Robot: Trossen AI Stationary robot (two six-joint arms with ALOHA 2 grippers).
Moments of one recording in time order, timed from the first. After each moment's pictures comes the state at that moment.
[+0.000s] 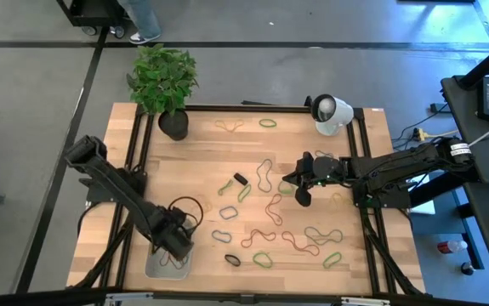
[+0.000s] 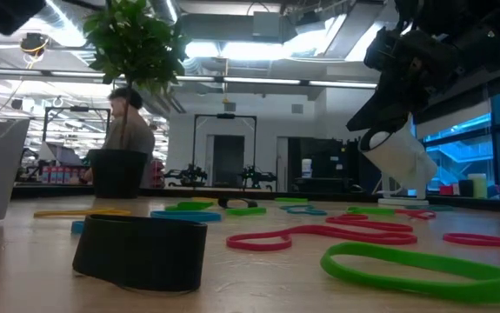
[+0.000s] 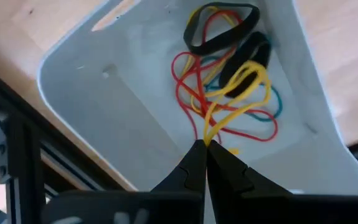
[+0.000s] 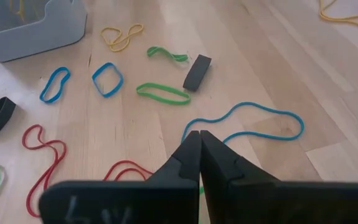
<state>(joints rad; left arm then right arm) -0.69 1.59 1.17 -1.11 0.15 -1.71 0.05 1.11 0.45 0.10 0.14 0.28</state>
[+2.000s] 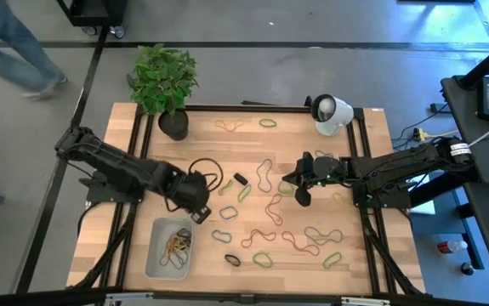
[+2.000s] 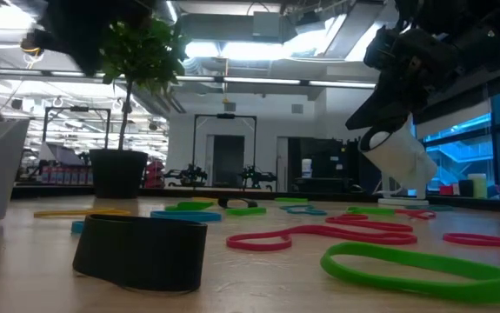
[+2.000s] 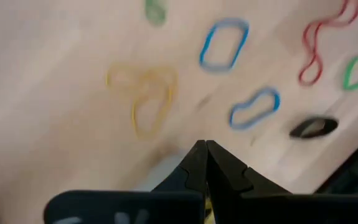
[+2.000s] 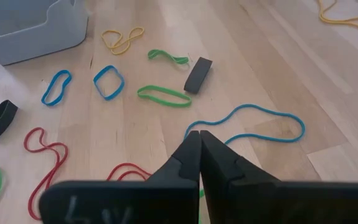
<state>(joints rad) -0.31 1.41 1.17 -1.02 -0.06 -1.15 0.05 1.11 0.45 0.11 0.14 0.29</state>
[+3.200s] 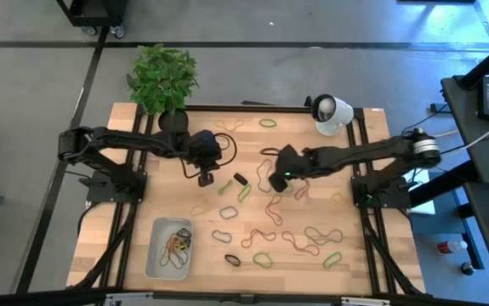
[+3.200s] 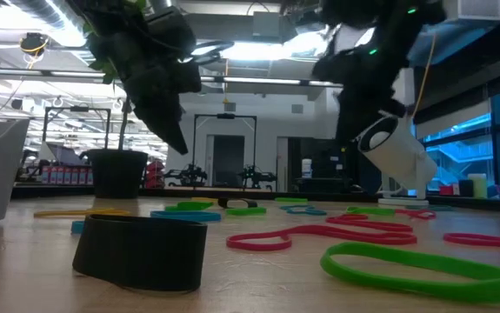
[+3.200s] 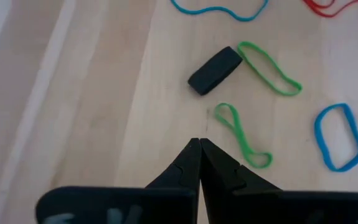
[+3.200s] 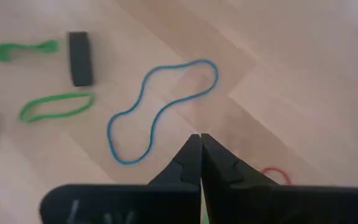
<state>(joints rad) 0.26 1.40 0.81 -0.37 0.11 0.03 0.02 1.53 1.01 -0.63 0.35 0.80</state>
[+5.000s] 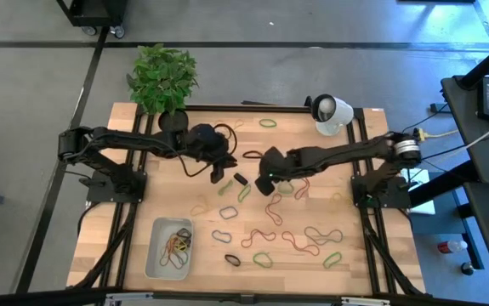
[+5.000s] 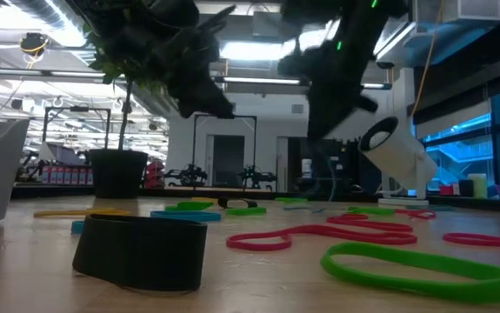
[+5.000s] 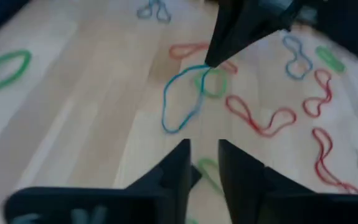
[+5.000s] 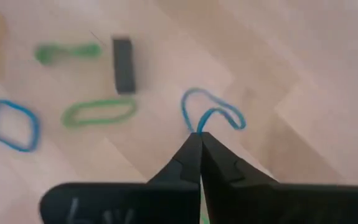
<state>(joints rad) 0.26 1.40 0.81 0.01 0.21 -0.11 0.03 1.68 1.22 -0.70 0.30 0.78</state>
